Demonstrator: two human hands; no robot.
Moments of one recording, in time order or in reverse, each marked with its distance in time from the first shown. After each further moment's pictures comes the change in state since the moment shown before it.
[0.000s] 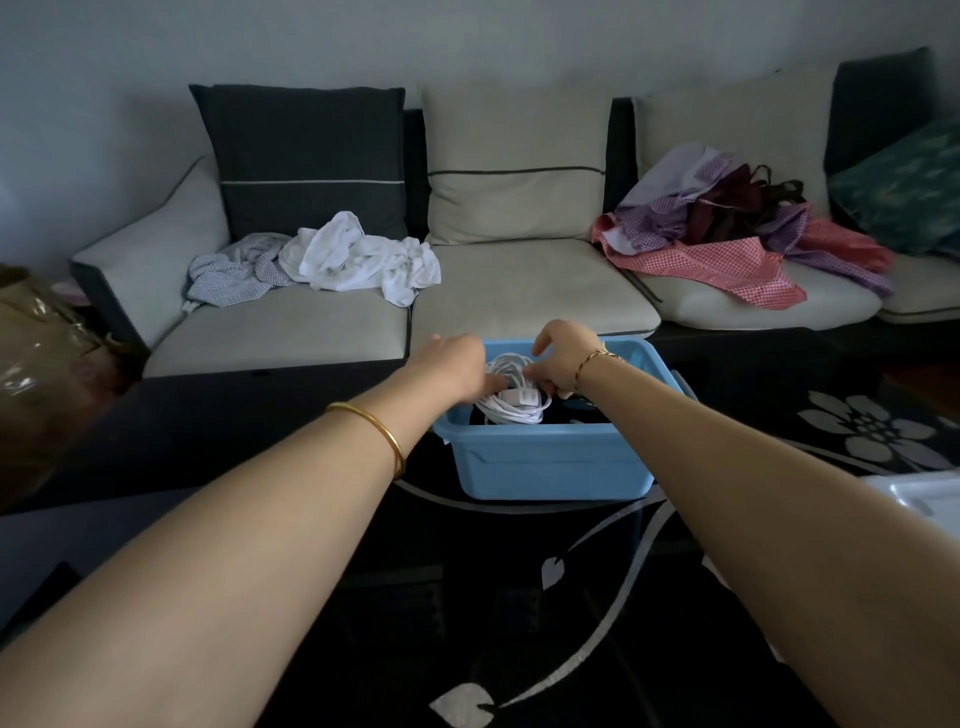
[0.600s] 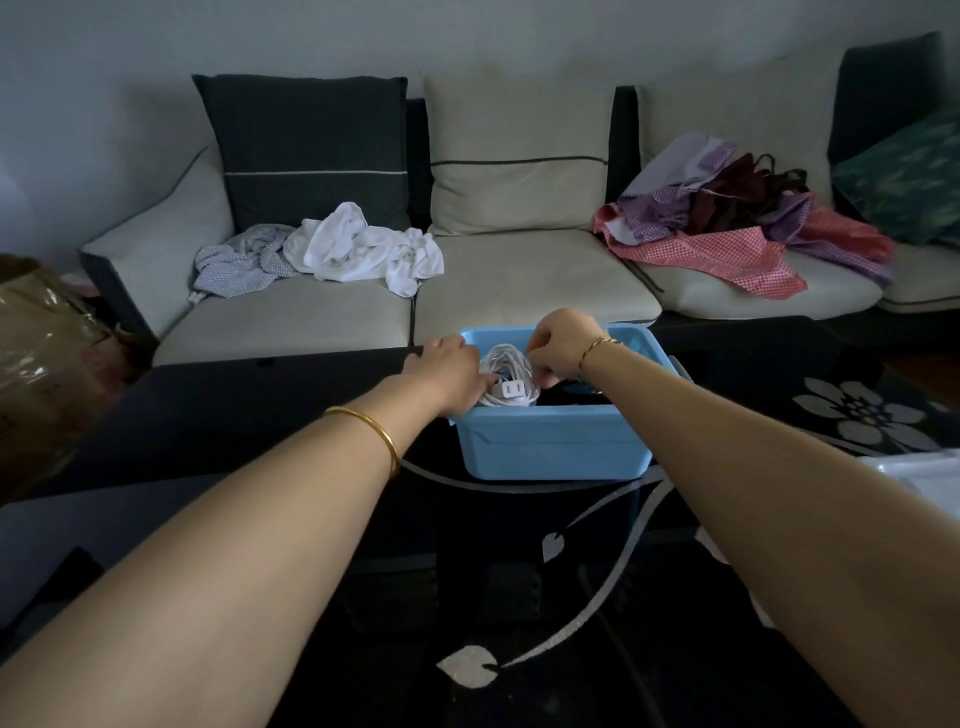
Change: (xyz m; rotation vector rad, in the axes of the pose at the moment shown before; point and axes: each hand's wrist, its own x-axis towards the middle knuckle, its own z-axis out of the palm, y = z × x) left_hand -0.014 -0.017 0.015 0.130 -0.025 0.068; right_hand -0.010 -0.005 -0.002 -0.045 -0.011 -0.031
